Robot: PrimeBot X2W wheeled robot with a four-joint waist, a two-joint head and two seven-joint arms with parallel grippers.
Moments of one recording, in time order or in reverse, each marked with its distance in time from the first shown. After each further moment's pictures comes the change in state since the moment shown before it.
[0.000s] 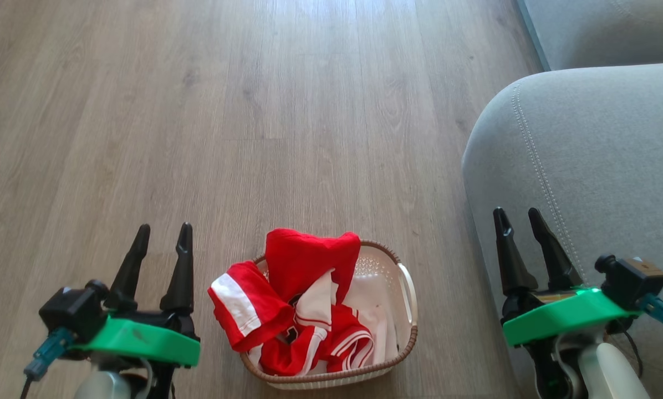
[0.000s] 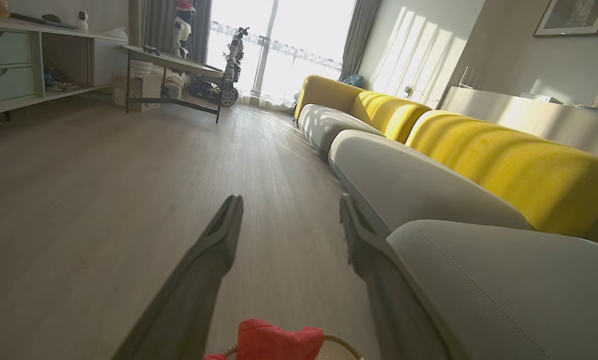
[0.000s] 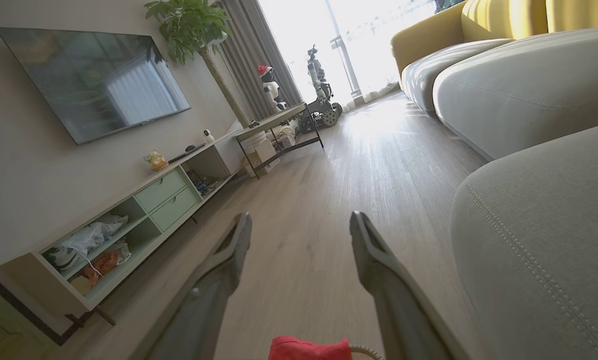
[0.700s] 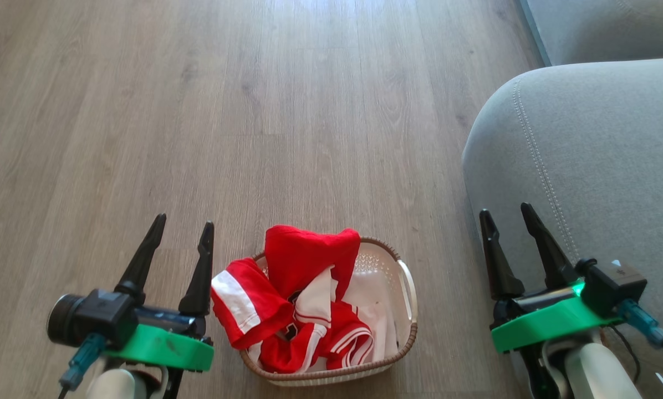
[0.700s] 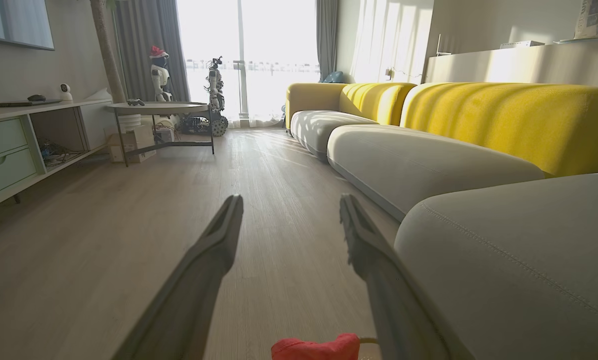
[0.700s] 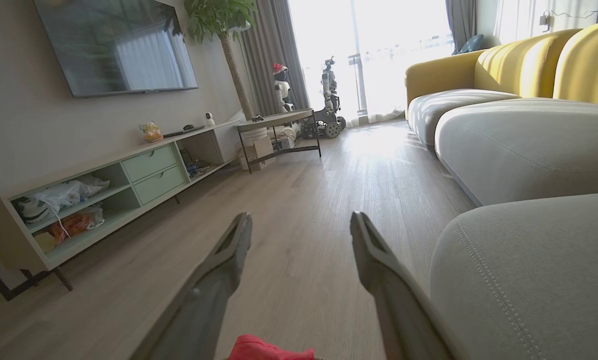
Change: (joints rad) left arm 0.000 0.010 -0.039 -0.046 0.260 0.000 -0.065; right arm 0.000 -0.001 0.022 -0.008 -0.235 0.000 -0.063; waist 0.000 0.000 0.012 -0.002
